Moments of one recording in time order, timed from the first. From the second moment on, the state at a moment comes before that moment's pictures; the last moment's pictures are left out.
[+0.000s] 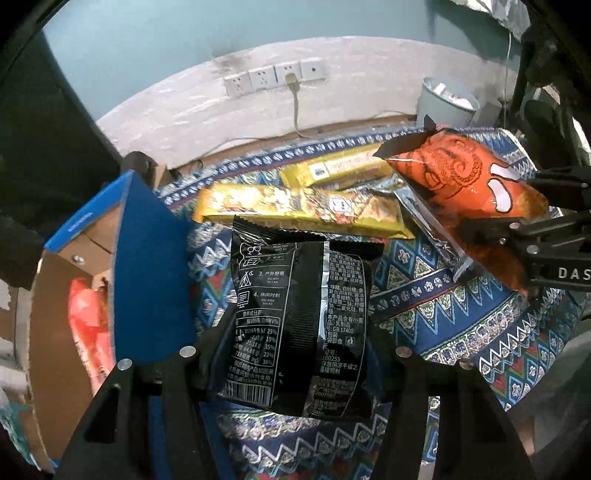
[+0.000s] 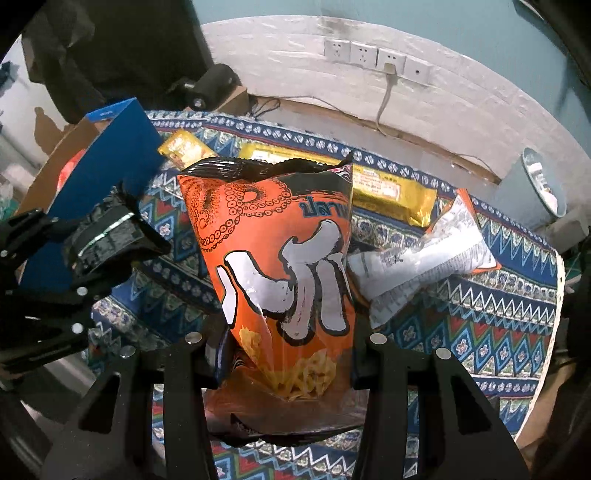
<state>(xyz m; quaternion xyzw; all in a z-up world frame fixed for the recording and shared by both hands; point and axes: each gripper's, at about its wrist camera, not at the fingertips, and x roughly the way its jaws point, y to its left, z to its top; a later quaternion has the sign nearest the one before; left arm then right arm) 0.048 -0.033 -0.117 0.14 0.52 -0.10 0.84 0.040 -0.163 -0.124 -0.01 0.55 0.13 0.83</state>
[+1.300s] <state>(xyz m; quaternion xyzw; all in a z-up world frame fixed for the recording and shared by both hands) 0.016 0.090 -0.043 0.07 0.45 -0.02 0.89 0.061 -0.043 -0.039 -0.04 0.48 0.21 0.85</state>
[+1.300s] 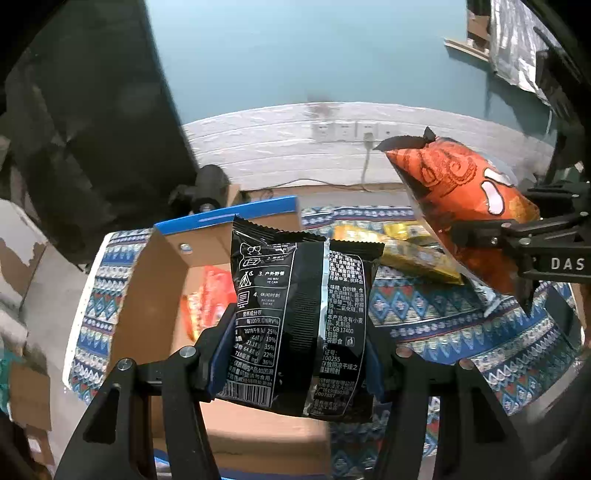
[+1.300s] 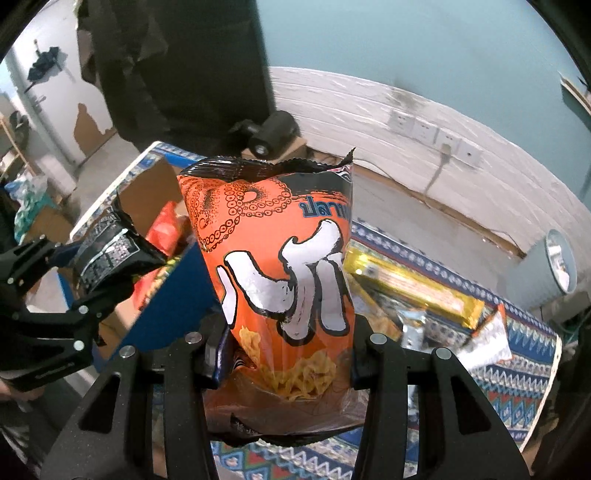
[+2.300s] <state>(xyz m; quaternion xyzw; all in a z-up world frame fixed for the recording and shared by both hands) 0.014 0.222 -0.064 0.00 0.47 0.12 0.88 0.093 0.132 -0.057 -0.09 0.49 0.29 0.81</state>
